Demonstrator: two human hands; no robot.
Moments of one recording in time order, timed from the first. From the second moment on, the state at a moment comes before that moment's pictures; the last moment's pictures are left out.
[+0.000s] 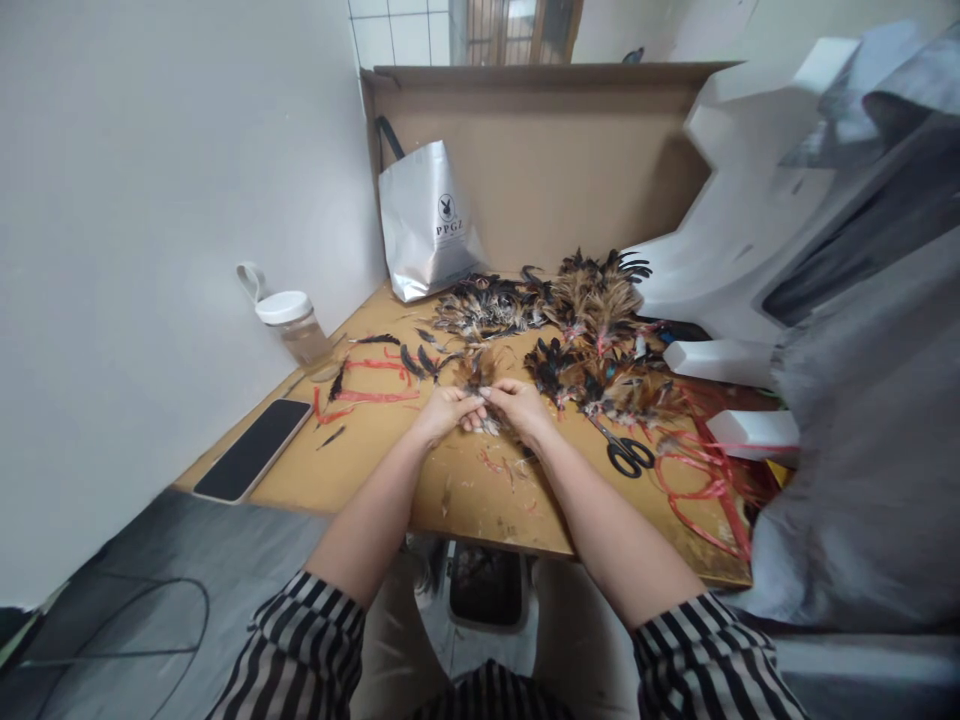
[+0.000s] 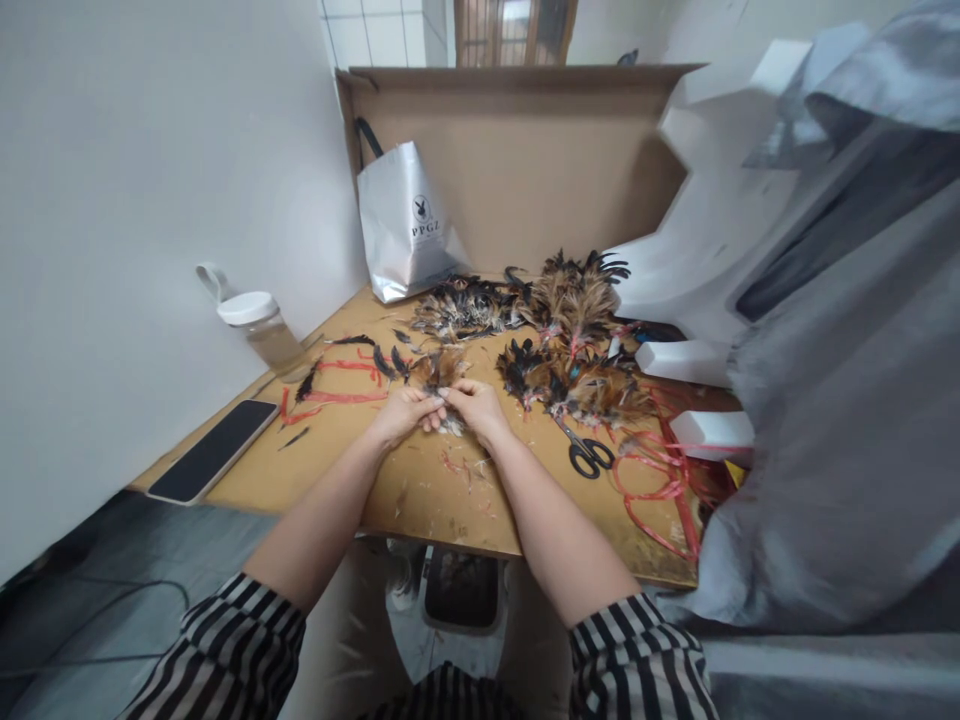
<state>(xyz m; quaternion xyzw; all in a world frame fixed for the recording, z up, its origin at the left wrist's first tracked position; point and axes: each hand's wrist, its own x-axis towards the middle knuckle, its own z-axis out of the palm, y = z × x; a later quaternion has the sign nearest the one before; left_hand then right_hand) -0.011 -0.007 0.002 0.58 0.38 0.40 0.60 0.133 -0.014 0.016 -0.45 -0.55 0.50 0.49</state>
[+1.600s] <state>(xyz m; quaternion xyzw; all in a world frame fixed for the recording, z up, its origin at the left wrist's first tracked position) -0.021 0.007 -0.001 0.40 0.39 0.55 0.62 0.156 -0.005 0.003 -0.53 -0.76 0.26 0.27</state>
